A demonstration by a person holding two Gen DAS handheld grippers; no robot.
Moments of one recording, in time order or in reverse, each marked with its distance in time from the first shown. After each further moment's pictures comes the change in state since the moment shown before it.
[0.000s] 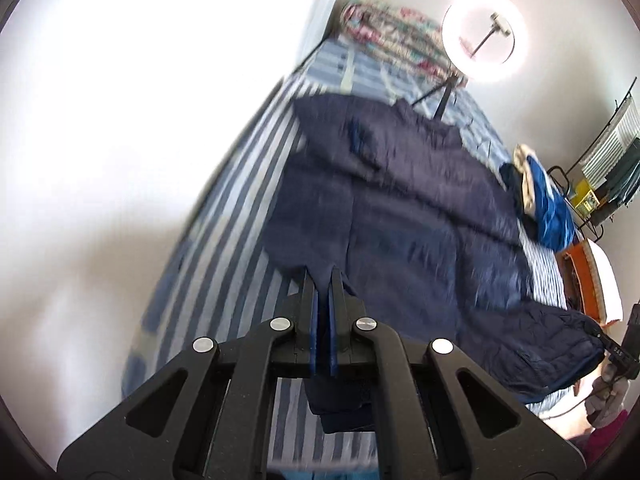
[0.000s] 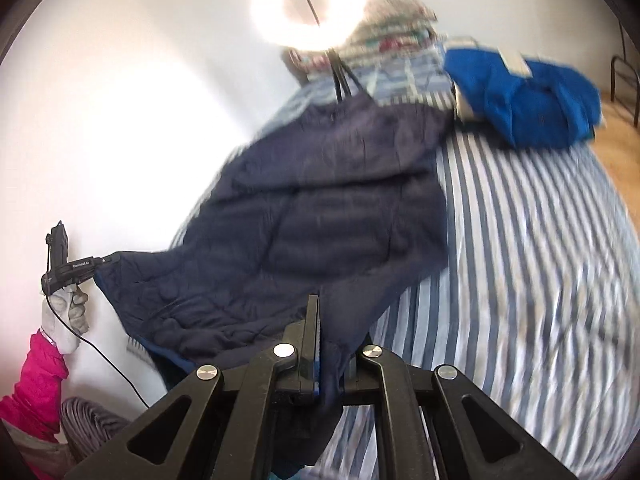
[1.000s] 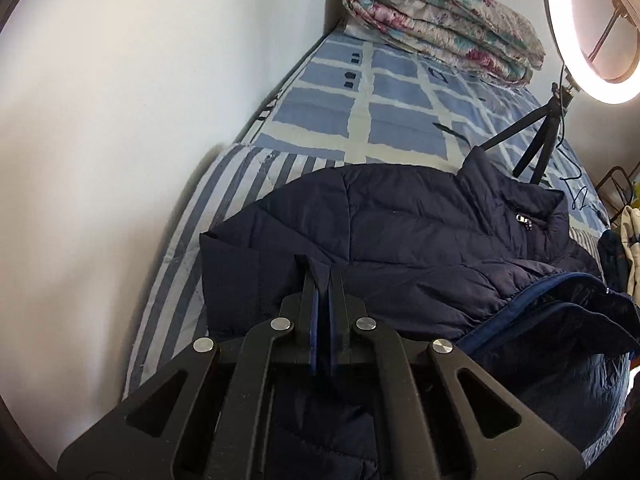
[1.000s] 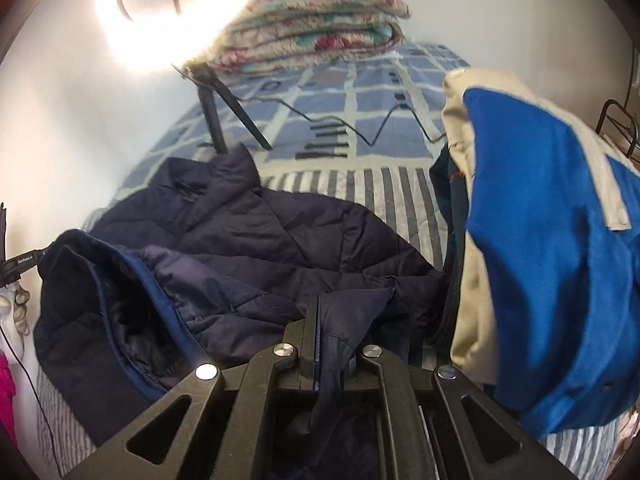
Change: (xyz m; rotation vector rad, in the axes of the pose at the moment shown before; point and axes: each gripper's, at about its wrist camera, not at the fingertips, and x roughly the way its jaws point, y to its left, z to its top) left arm 0.340 -0.072 0.244 0.071 0.053 0.181; right arm 0.264 -0.133 0.276 -0.014 0.073 -0.282
